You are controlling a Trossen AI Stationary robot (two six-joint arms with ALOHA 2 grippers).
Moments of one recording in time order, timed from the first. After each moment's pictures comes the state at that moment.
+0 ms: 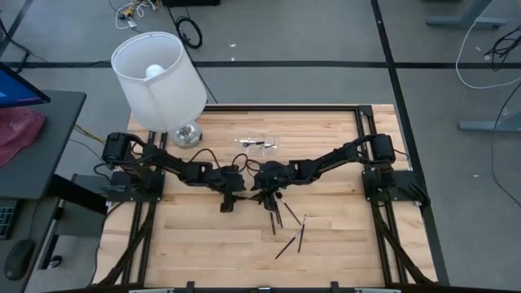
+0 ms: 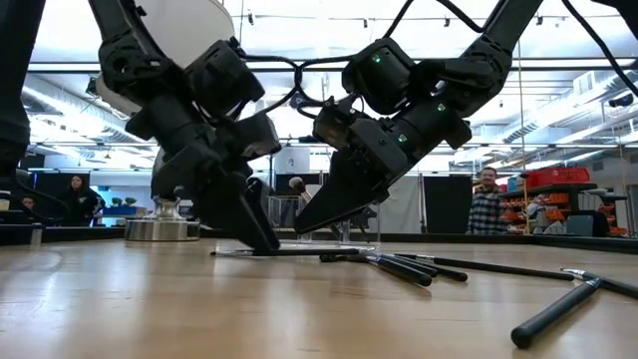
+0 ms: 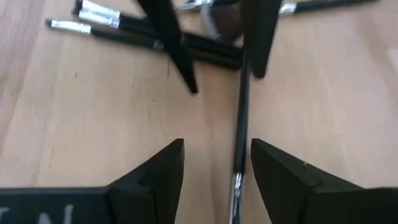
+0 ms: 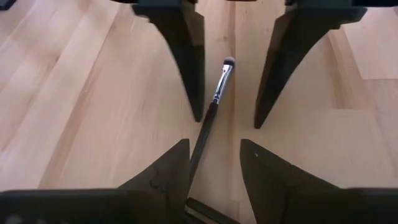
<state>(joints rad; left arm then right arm) -0.05 1.70 0.61 0.29 0.05 0.01 0.02 1.99 1.02 0.29 -0.19 0.05</state>
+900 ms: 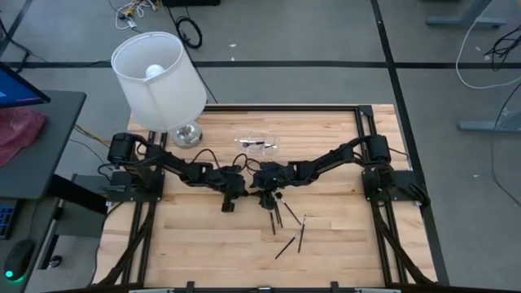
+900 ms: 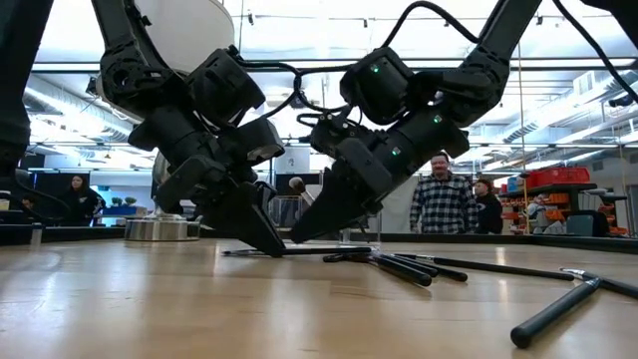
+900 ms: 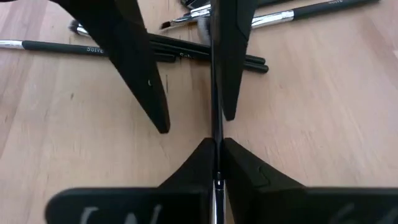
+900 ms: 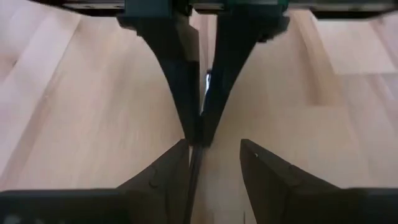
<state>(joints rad) -0.04 1.78 0.58 0.39 0.06 0.07 0.01 2.04 1.02 0.35 -0.11 0.05</state>
